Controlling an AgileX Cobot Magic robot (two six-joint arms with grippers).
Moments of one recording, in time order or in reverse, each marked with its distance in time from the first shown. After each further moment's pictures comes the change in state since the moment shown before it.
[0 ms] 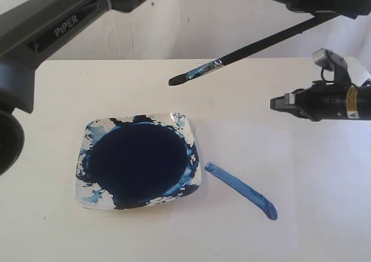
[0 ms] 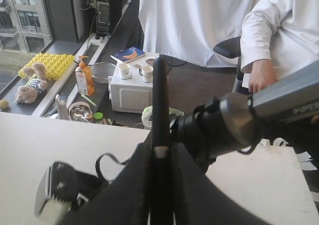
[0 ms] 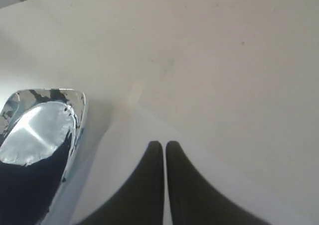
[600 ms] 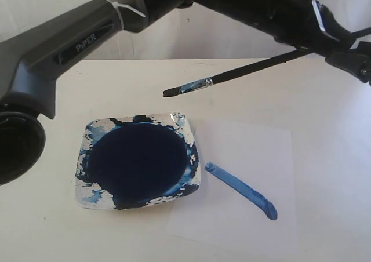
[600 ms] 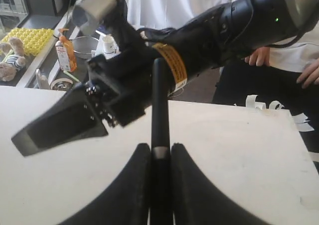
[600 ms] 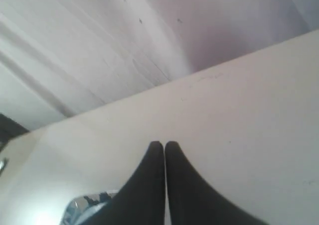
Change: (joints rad) left arm 0.023 0.070 0.016 -0.036 0.068 0.097; right arm -0.245 -0.131 0.023 0.143 -0.235 0.105
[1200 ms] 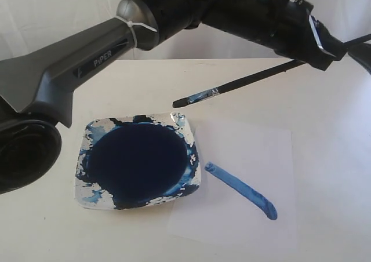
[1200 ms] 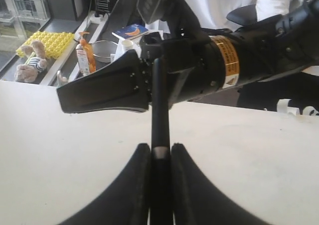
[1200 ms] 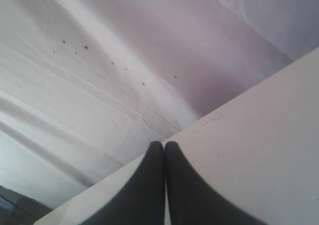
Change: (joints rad) left arm 0.000 0.059 0.003 -0.020 -0.108 0.048; right arm -0.042 0.000 0.129 0.275 -0.073 -0.039
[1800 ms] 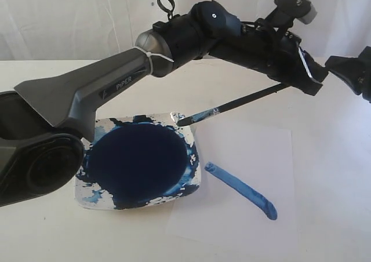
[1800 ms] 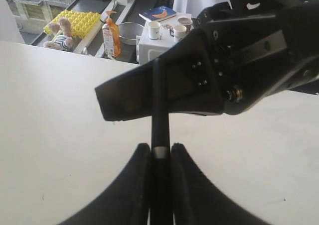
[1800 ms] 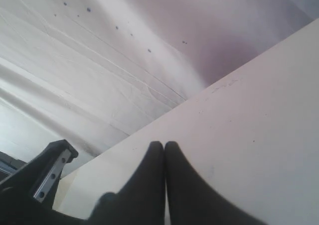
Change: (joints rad) left arm 0.000 0.101 0.002 0.034 -0.116 0.004; right arm 0.066 0.000 0.052 -0.030 0.000 -0.025
